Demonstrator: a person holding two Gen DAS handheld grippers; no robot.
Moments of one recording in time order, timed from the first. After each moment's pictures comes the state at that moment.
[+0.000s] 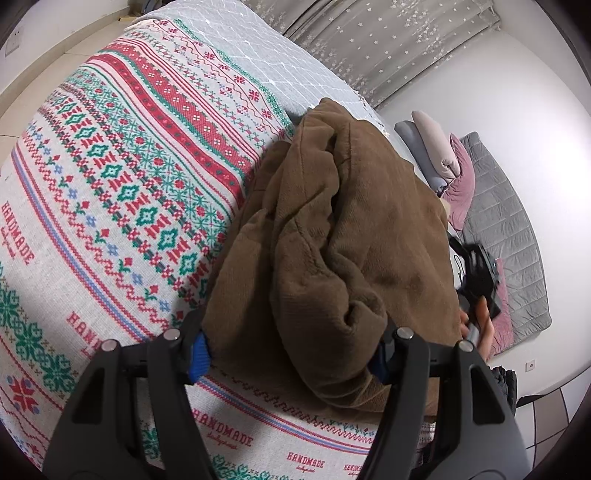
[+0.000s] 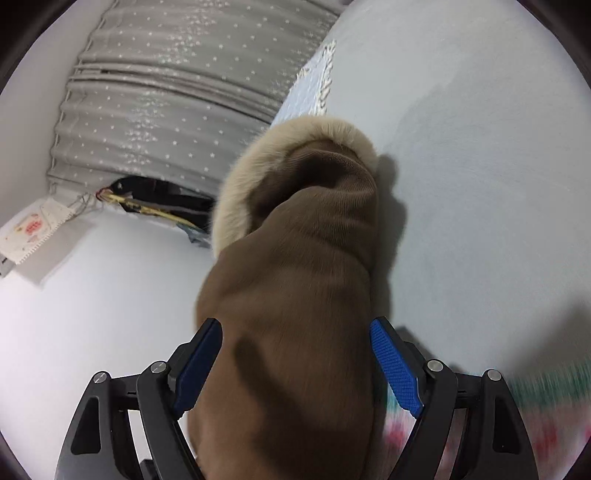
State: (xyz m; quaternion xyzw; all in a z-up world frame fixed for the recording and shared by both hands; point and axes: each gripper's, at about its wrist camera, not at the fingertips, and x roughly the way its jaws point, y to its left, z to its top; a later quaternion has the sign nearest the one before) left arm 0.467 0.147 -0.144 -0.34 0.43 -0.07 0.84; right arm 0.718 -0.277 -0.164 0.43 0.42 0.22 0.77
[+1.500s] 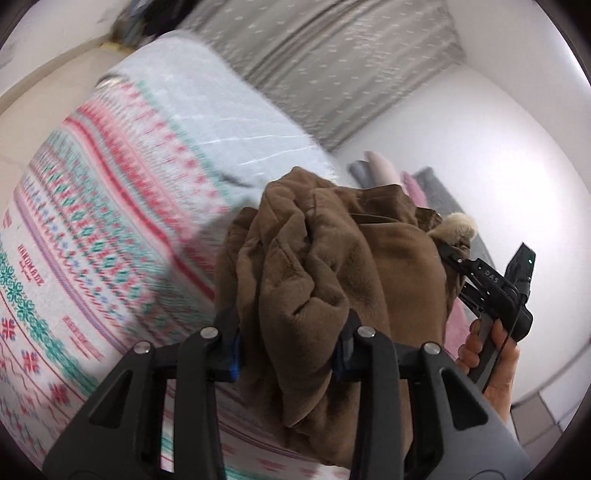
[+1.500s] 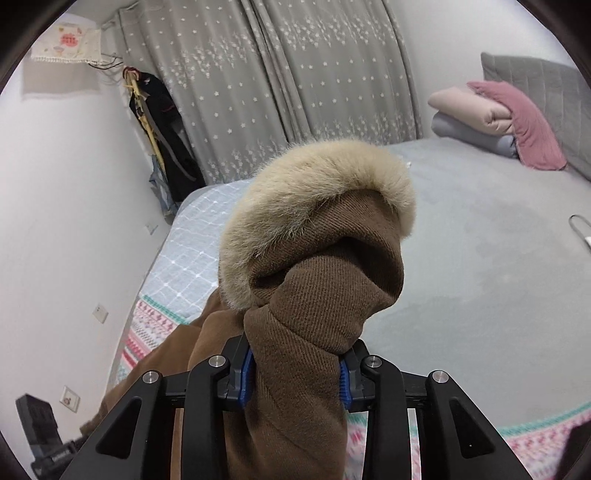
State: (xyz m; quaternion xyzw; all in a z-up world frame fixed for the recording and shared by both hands) left arm 0.430 0.135 -0.051 -0.37 0.32 -0.13 0.86; right arm 0.616 -0.203 0.046 0.08 0.34 0.14 0.93
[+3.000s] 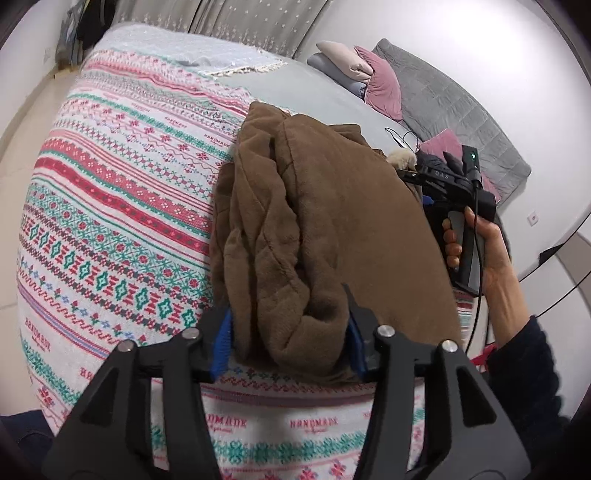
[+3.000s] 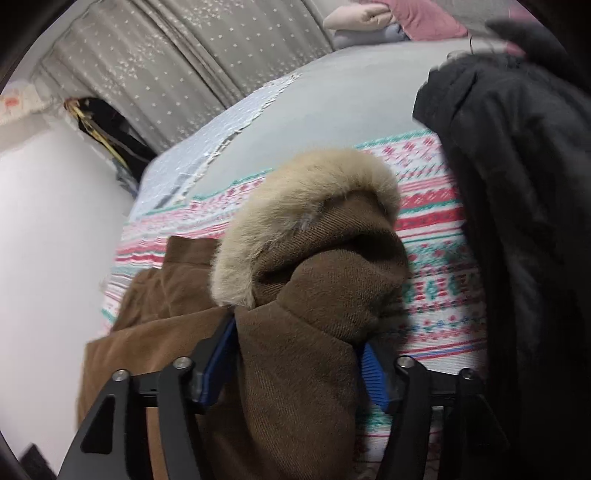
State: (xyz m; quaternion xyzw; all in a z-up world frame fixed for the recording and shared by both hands) left arm 0.105 -0.007 -0.071 -0.17 0.44 -0.18 0.86; right arm 0.331 -0.398 -0.084 0.18 0.45 0.08 0.87
